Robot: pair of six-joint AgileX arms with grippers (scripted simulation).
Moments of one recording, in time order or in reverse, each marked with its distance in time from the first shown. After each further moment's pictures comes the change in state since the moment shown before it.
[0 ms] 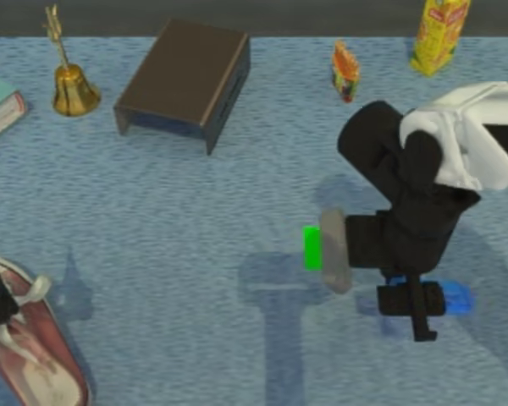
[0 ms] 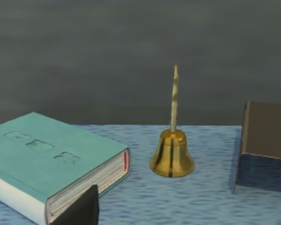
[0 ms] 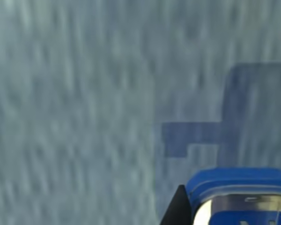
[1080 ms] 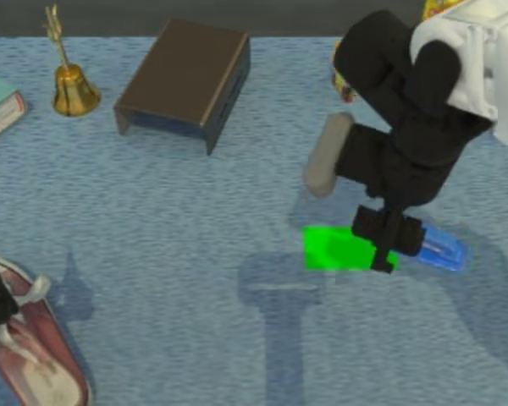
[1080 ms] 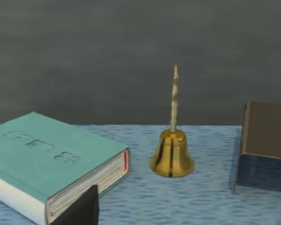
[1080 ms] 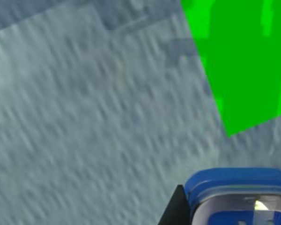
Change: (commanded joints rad) left arm 0.000 0.000 0.000 0.000 0.000 0.000; right arm -0.004 -0.040 0.241 -0.157 0.044 0.369
